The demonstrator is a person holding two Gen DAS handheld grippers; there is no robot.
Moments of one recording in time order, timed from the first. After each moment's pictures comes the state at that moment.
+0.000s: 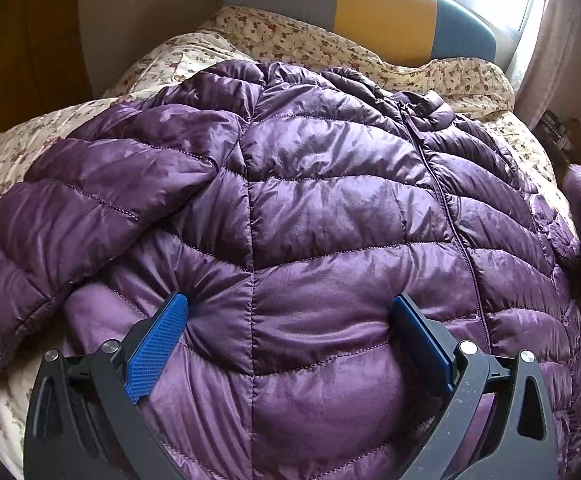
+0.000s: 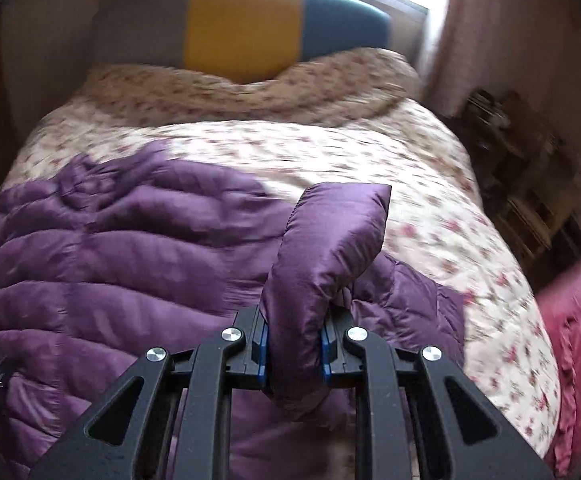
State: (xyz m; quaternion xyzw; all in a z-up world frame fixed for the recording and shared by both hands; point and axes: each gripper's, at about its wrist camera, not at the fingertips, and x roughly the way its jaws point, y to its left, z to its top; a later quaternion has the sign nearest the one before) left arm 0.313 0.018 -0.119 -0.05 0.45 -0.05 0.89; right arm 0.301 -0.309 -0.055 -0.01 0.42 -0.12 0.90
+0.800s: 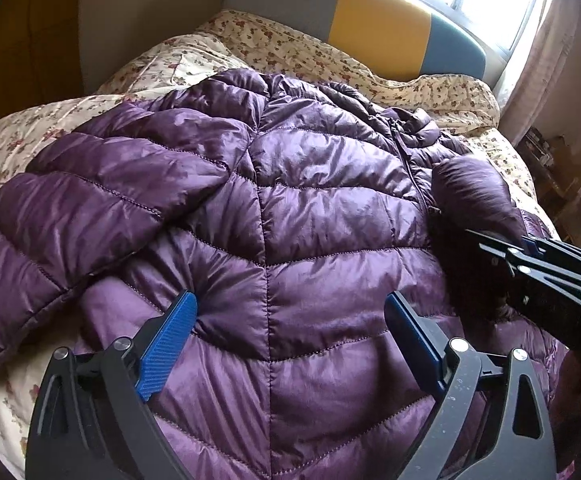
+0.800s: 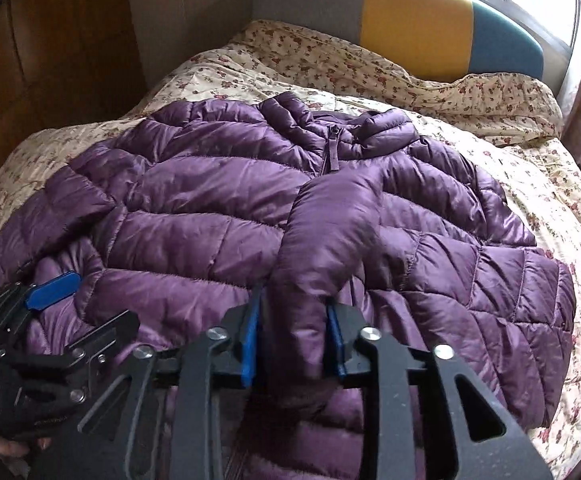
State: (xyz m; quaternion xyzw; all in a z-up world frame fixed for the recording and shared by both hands) left arm 0.301 0.031 -0.110 -0.08 0.44 -0.08 0.89; right arm 0.304 -0.168 -0.092 -0.04 0.44 0.11 0.89
